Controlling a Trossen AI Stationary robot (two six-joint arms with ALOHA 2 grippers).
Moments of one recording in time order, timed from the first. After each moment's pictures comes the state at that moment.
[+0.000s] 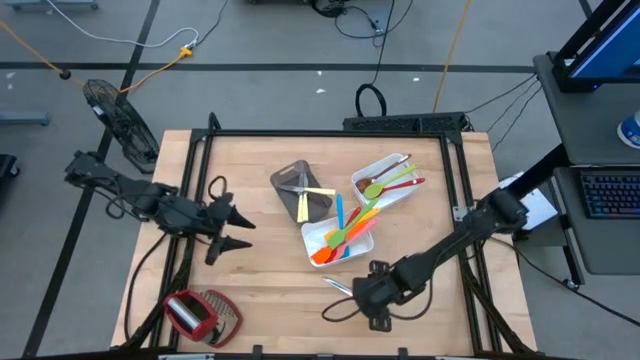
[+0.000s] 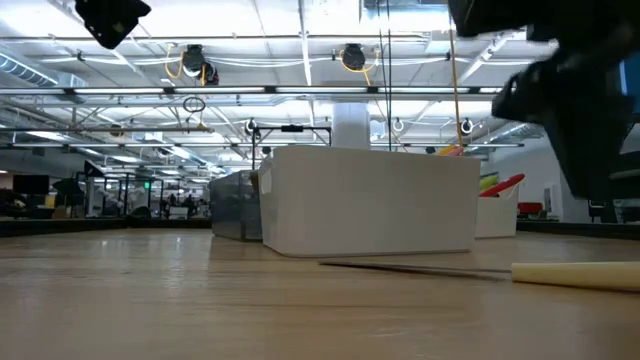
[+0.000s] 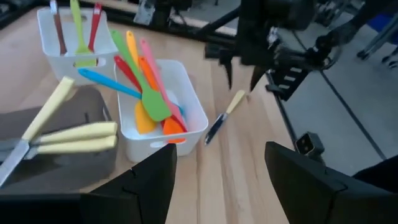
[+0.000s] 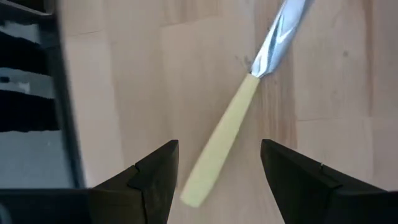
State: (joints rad) left arm -0.43 0.71 0.68 -0.39 -0.22 -0.40; right arm 0.58 1.81 1.25 -0.64 -0.06 0.71
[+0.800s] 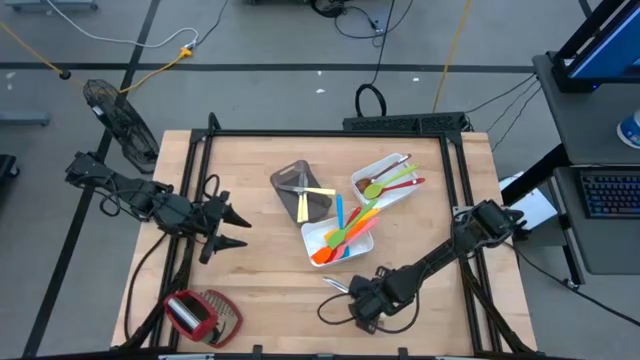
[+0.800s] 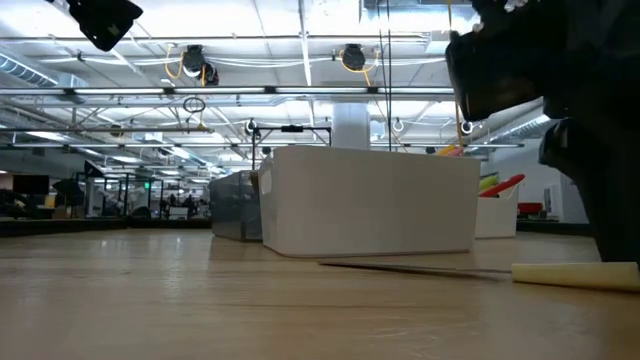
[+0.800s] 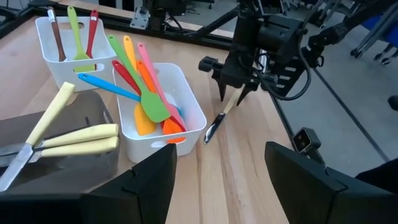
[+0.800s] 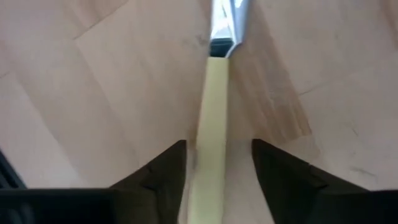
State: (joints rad) left arm -0.43 0.64 0.66 -0.41 -0.21 -0.36; right arm 0.61 1.99 1.26 -0.65 -0.04 1.09
